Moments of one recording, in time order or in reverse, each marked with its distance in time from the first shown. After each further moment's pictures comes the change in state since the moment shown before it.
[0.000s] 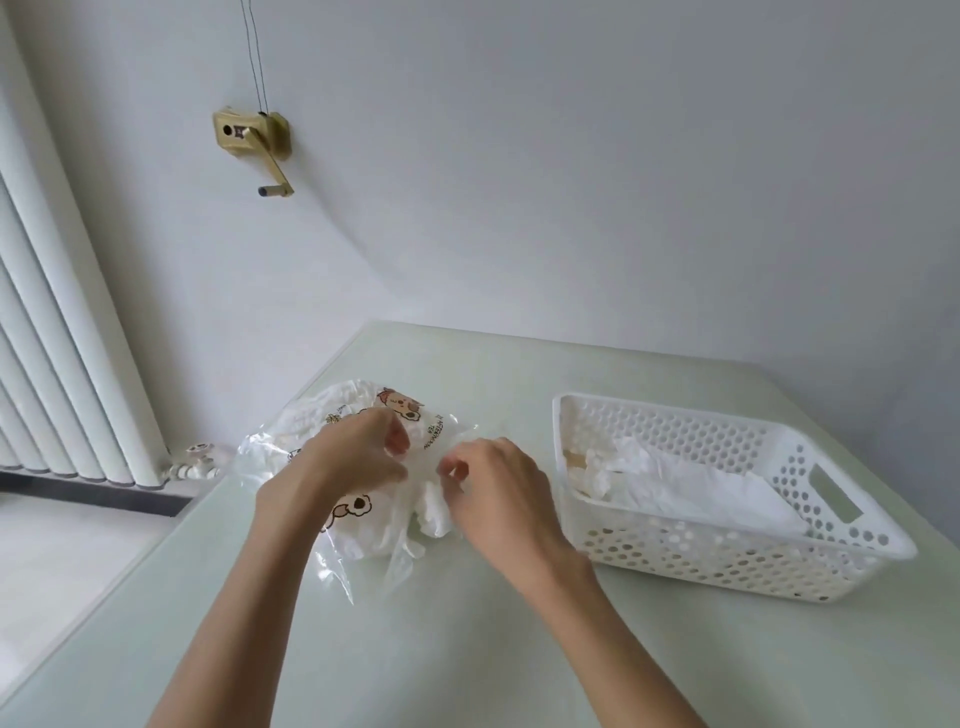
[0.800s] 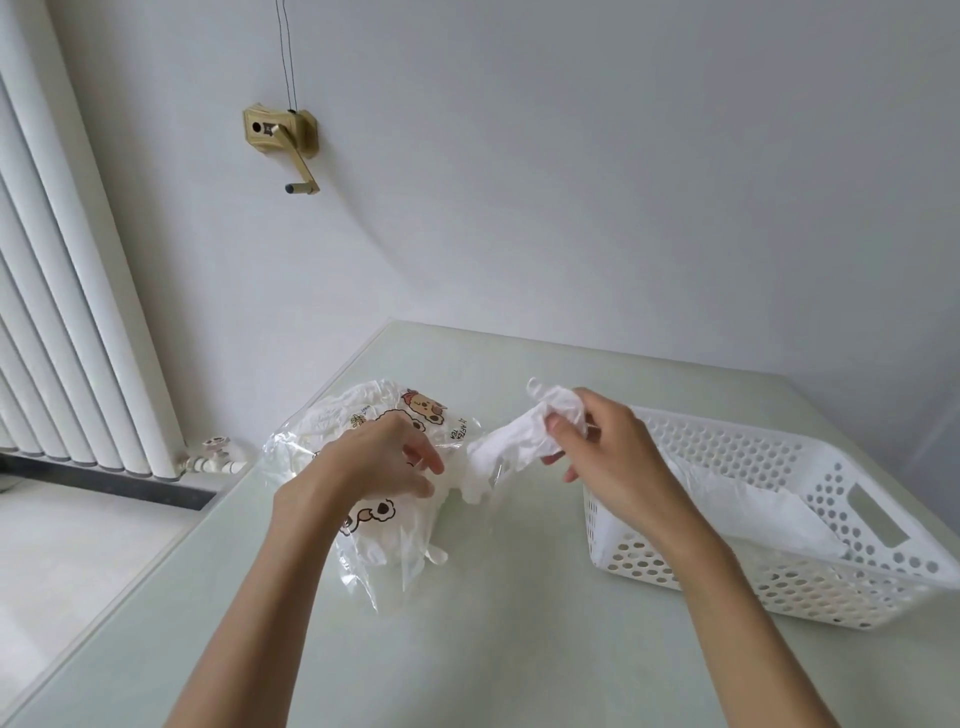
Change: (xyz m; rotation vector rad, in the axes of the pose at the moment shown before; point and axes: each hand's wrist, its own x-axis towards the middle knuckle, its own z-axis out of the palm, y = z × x) left_hand 0.000 -0.007 -0.003 -0.019 -0.068 0.045; right_hand 0.010 0.026 -0.061 0.413 0.001 0.145
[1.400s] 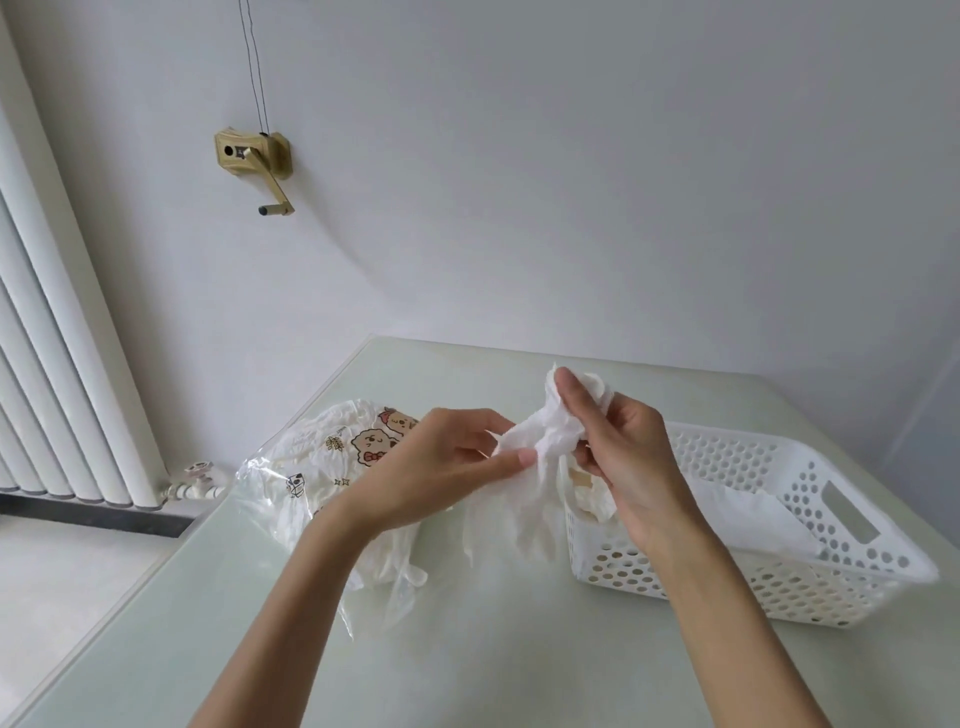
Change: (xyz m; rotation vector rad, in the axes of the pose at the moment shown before) left_hand -0.016 0.060 0.010 -0.623 -0.051 0.443; right_hand -0.002 -0.005 -0.018 0.687 0.153 0.183
